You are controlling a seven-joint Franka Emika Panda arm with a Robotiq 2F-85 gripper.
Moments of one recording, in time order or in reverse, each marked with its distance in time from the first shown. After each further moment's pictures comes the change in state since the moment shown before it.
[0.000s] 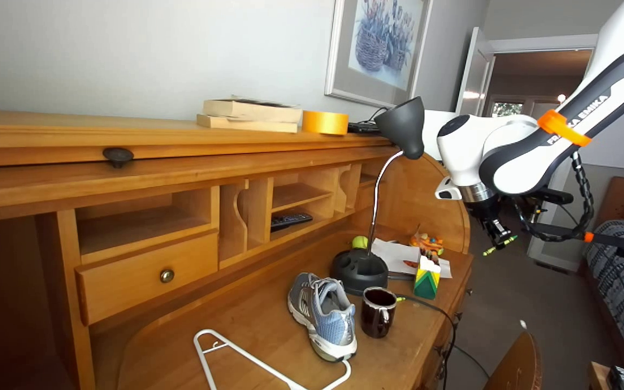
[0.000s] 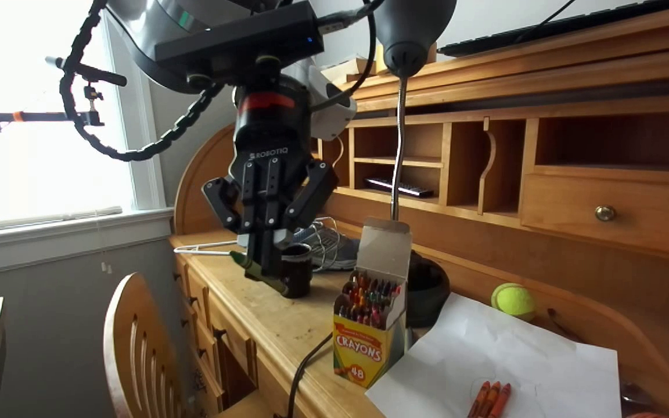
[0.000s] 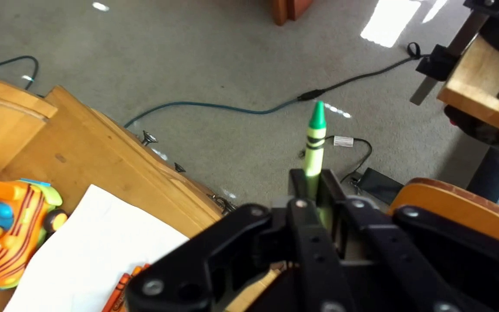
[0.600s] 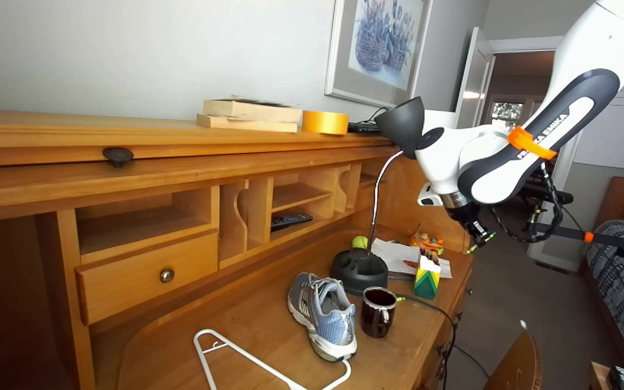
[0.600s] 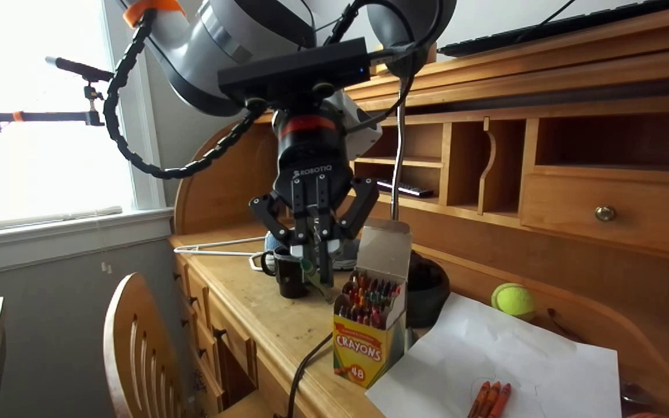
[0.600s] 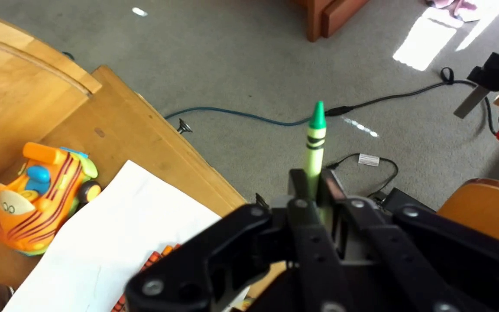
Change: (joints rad) arm 0.004 0.151 0.028 0.125 -0.066 0.004 -0.001
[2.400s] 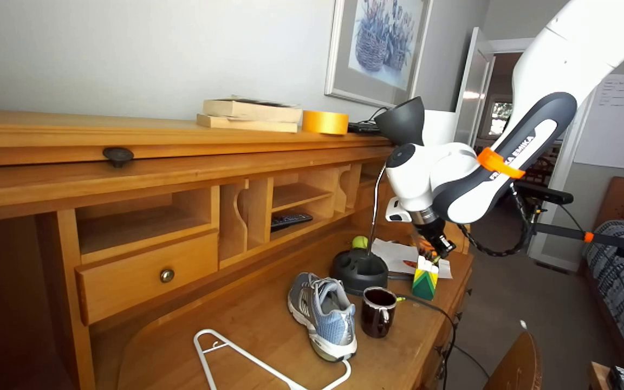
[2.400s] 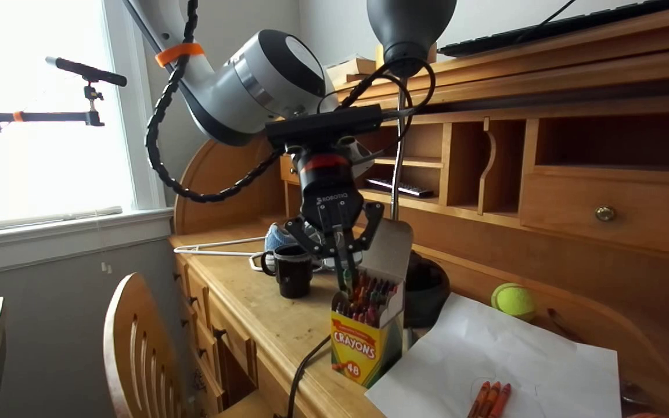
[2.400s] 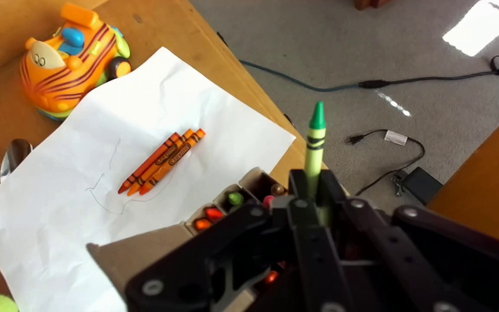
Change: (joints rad) arm 0.027 0.140 0.093 0.083 -0.037 0.087 0.006
